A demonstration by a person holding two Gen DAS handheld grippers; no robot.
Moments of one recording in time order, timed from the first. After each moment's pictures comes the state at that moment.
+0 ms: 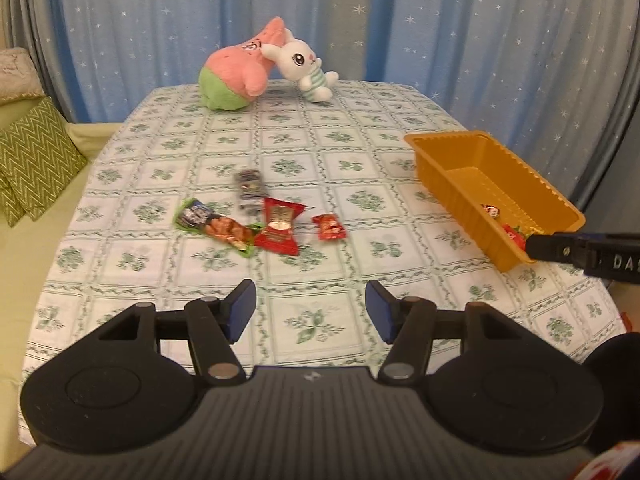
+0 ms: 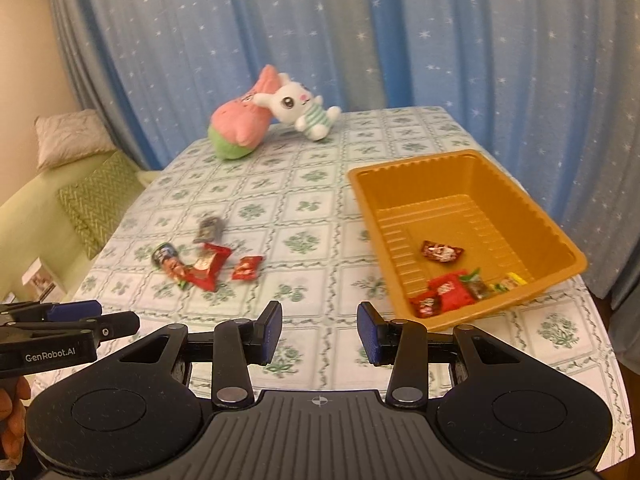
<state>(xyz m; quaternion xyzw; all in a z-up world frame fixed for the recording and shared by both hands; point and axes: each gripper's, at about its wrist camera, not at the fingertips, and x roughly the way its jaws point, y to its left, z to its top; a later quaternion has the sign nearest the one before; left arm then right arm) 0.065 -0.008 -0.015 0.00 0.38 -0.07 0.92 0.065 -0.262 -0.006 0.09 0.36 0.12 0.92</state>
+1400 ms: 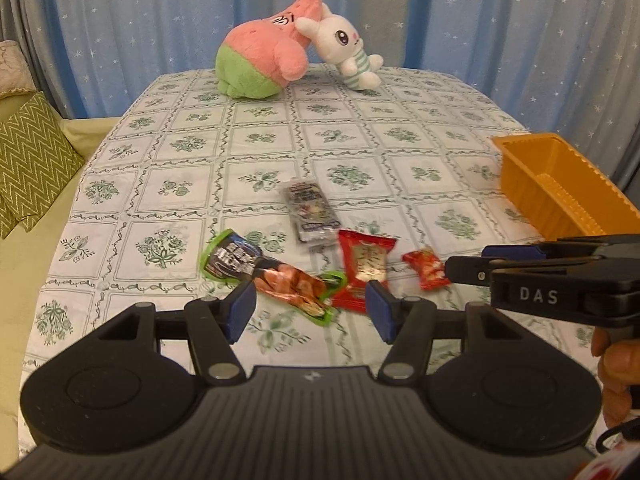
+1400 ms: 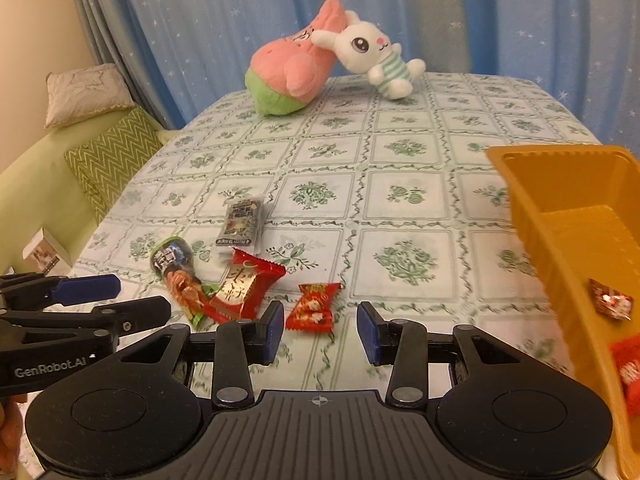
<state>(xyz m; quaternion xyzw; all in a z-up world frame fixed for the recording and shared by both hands) 0.193 0.049 -0.074 0.01 0.39 -0.07 0.92 0.213 -0.150 -0.091 0.06 0.40 0.18 0.90</state>
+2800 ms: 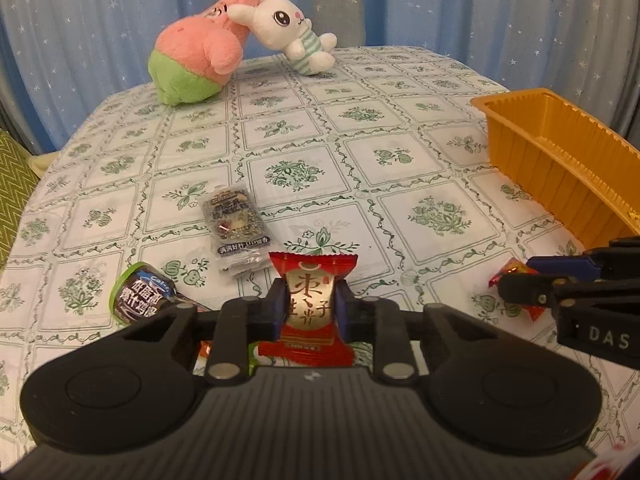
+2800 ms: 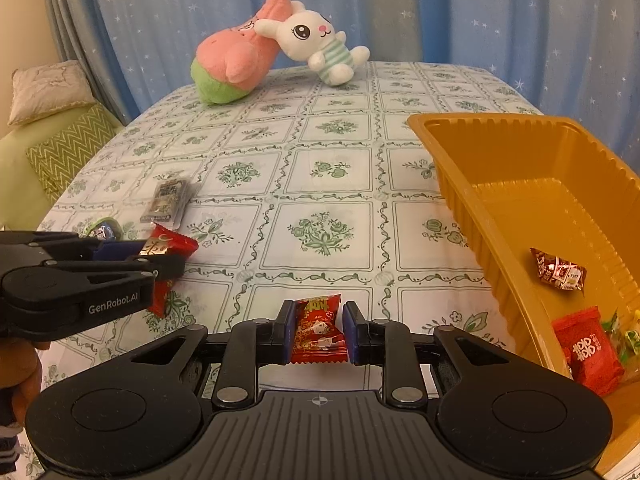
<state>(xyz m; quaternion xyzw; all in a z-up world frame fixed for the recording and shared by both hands) 0.227 -0.016 -0.116 0.07 0.38 -0.10 0.92 0.202 -0.195 -0.115 0.05 0.40 0.12 0.91</state>
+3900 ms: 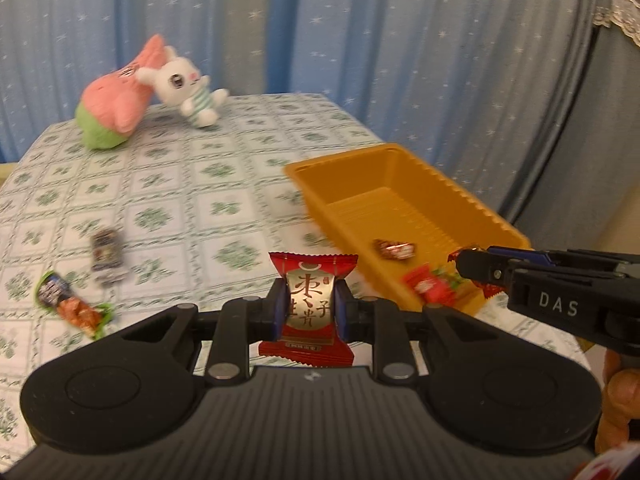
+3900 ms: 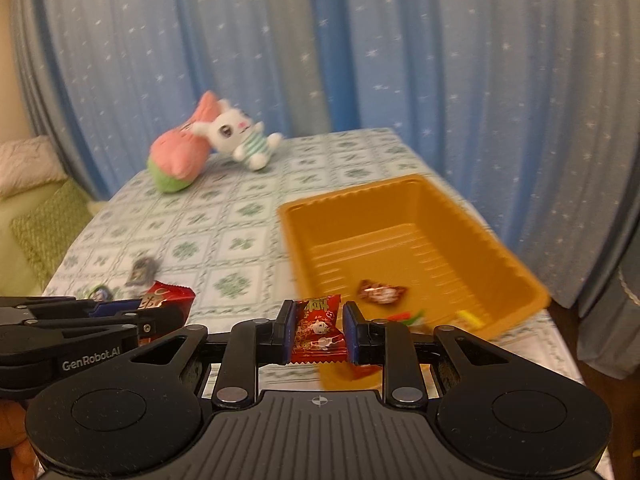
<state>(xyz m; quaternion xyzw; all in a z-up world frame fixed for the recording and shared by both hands) 0.139 -0.126 -0.021 0.01 0.36 -0.20 0.91 0.103 -0.306 -0.018 0.09 0.32 0.04 0.94</state>
